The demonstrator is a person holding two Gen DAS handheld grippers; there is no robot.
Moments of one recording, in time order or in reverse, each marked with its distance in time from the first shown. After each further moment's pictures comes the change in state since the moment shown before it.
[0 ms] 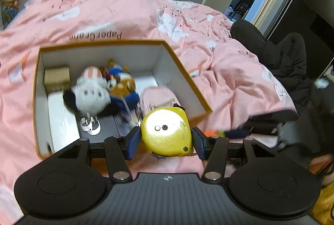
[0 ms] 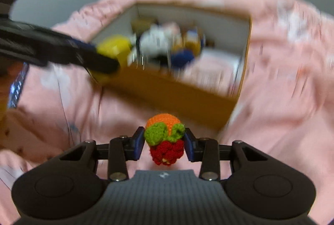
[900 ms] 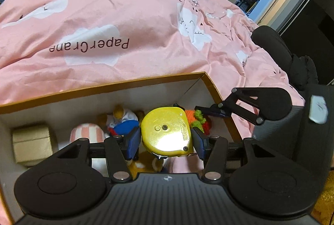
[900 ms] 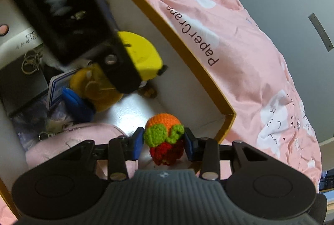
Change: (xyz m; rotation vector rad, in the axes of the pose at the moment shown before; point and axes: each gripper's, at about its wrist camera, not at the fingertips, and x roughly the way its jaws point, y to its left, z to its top) left arm 0.134 0.070 0.109 -0.056 0.115 -0.034; right arm 0.158 -0.059 0.103 -0.566 0.152 -0.283
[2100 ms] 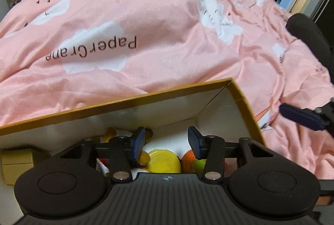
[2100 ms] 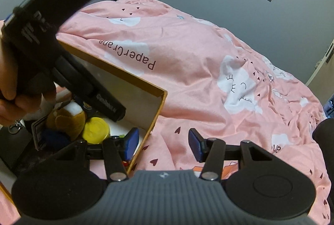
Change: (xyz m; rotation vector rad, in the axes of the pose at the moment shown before) left arm 0.063 -0.026 0.020 0.018 0.020 0.221; right arm -0.052 -0.040 -0.048 0.487 -0.138 -0.137
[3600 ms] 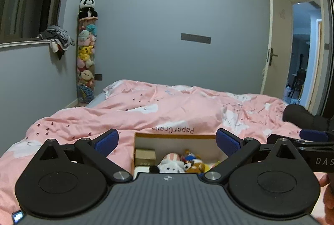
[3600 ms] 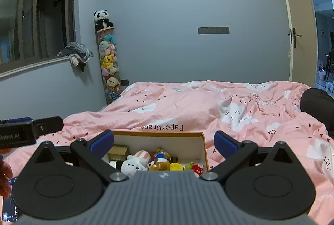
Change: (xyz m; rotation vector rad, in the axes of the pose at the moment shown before) left arm -0.282 0.008 -0.193 -0.093 -0.721 0.254; right arm -0.240 0.094 -0.038 0.406 -0.413 0.011
